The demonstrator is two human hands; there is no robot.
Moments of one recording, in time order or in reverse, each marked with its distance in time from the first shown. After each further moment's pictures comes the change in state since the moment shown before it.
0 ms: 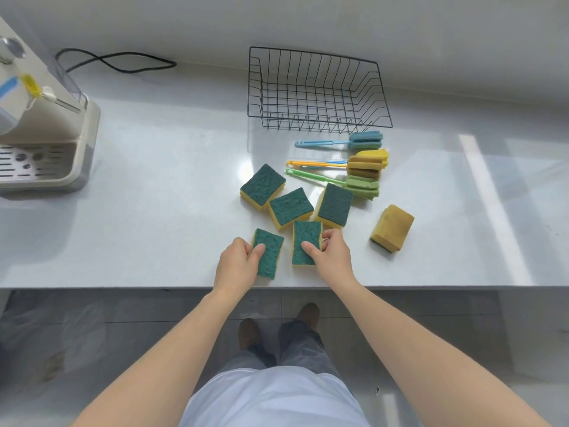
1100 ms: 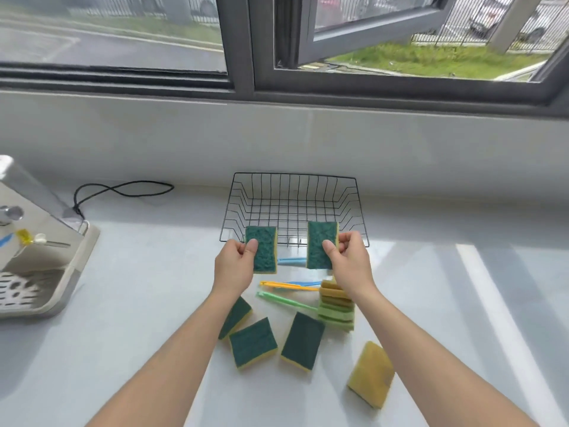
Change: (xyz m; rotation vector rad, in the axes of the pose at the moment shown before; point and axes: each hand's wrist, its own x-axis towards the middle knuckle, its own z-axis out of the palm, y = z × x) left_hand 0.157 0.234 -0.021 -0.228 0.267 0.093; right_hand 0.204 -0.125 -0.158 0.288 0.087 -0.320
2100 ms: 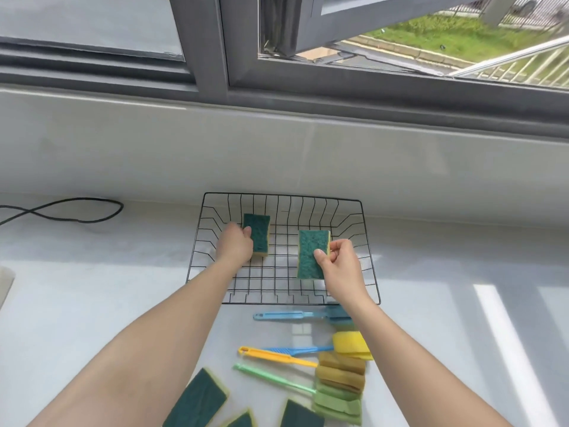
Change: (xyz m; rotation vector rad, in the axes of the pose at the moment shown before) left_hand 0.237 -0.006 0.111 0.350 -0.134 -0.162; right_hand 0.158 0.035 0.046 -0.137 -0.038 0.163
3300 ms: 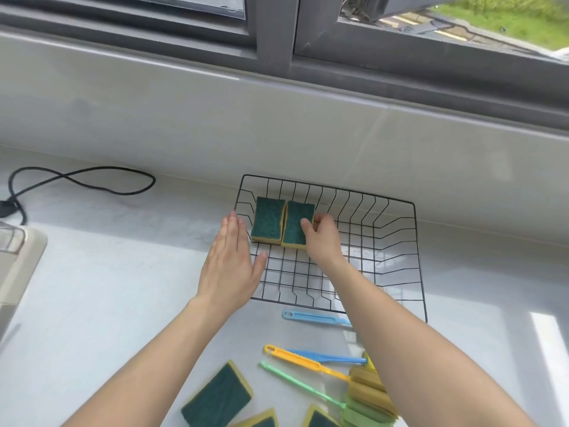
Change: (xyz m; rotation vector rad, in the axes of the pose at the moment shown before) left_hand -0.059 -0.077 -0.054 0.461 0.105 0.411; right_hand 0.067 -0.027 0.122 -0.034 -0.151 0.058
